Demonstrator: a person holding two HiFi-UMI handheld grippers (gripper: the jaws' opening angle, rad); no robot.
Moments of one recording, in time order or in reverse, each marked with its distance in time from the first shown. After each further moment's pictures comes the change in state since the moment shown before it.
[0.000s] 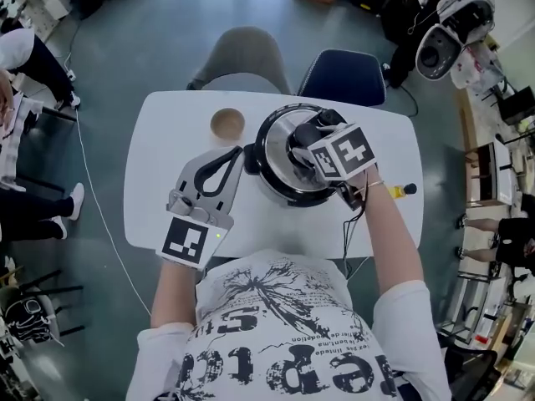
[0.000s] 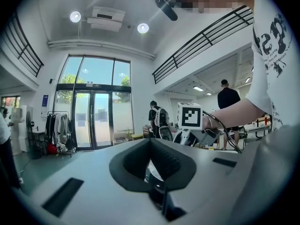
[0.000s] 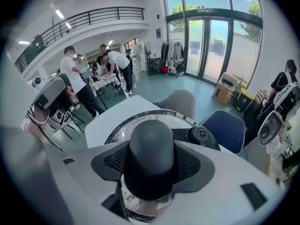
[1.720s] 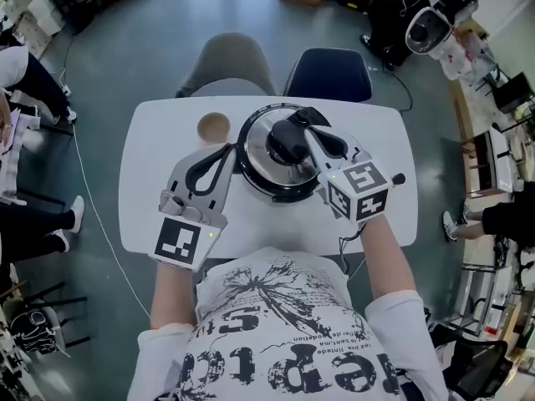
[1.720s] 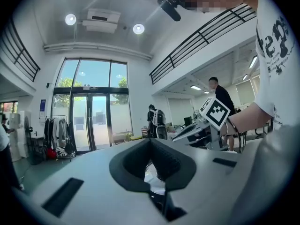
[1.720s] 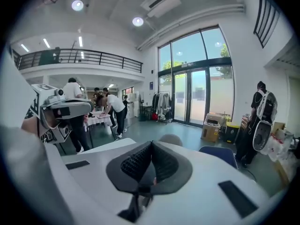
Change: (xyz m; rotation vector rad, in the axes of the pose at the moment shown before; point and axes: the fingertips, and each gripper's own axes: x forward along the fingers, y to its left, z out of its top) left arm 0.013 -0.030 0.021 0.029 0.003 -0.010; right arm -0.094 -0.010 0.008 0.006 -0.648 -0.120
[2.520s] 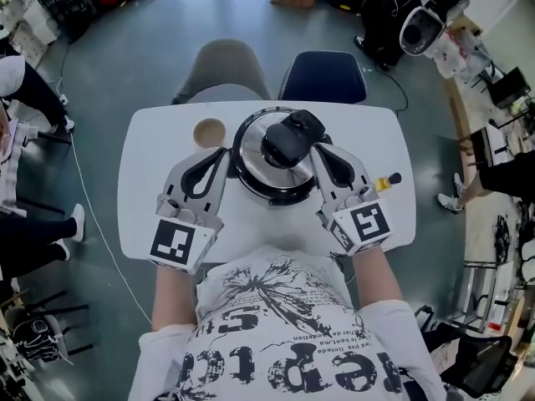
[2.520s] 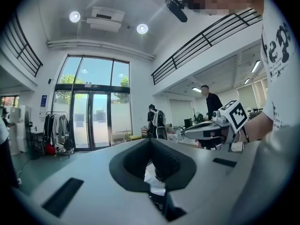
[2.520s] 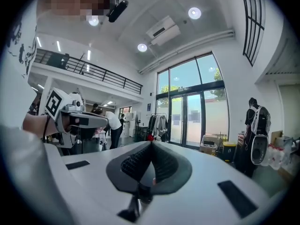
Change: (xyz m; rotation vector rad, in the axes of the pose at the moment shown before) left arm 0.000 0.001 -0.002 -0.046 0.008 0.002; right arm -0.055 0.016 0.014 -0.049 -0.302 -0.054
